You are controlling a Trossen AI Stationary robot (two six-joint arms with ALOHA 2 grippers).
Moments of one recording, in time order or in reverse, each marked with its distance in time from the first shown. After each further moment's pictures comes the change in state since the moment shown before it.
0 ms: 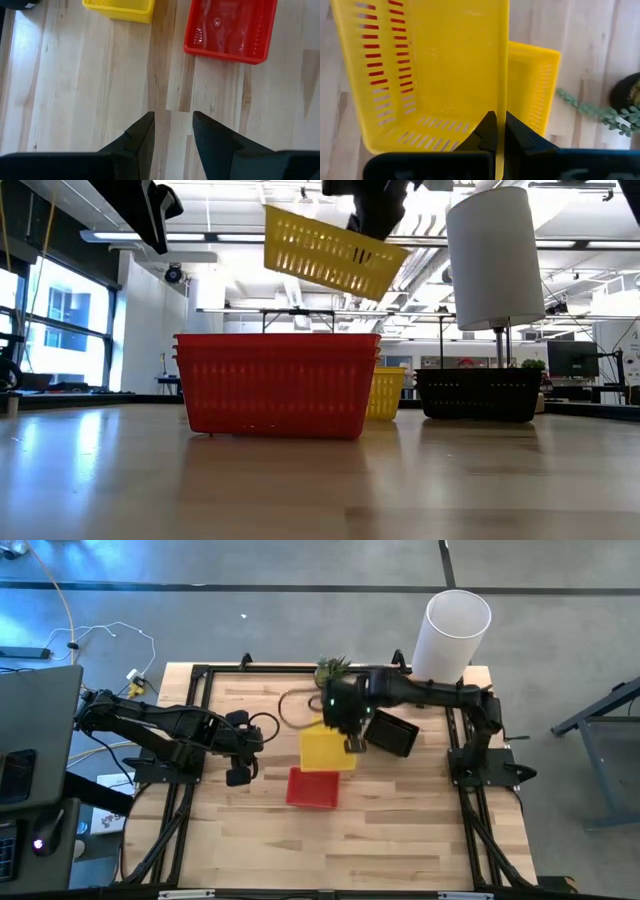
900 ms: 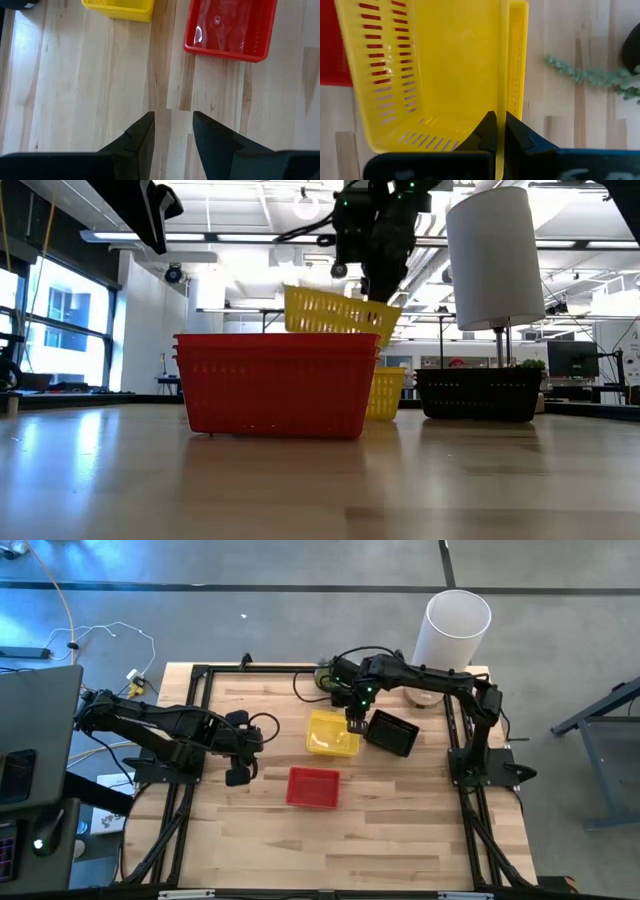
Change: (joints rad) left arm 0.000 0.000 0.000 -0.005 0.002 0.008; right arm -0.247 0.005 -0.201 0.126 -0.147 -0.053
